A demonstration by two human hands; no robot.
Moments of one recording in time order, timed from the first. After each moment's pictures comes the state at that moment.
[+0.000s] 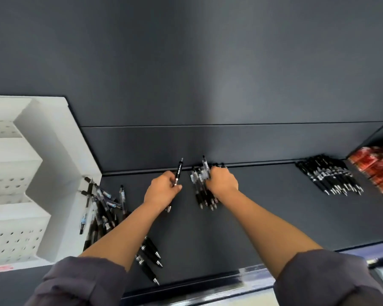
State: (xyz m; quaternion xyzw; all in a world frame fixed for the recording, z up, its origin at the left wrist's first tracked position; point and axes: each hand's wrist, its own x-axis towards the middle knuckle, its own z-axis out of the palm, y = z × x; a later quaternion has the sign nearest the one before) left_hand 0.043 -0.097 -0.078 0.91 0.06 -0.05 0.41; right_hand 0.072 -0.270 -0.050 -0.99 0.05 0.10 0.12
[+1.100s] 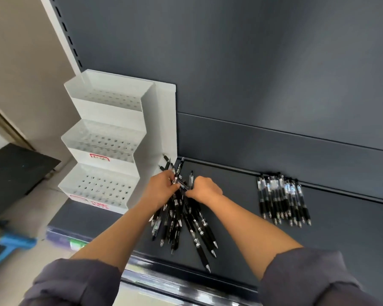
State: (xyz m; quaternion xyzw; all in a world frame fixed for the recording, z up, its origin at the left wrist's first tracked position) left_hand -0.040 0.045 -0.076 0.91 0.20 0.04 0.36; right_hand 0.033 -0.080 -0.074 -0.94 -0.16 0.28 0.14
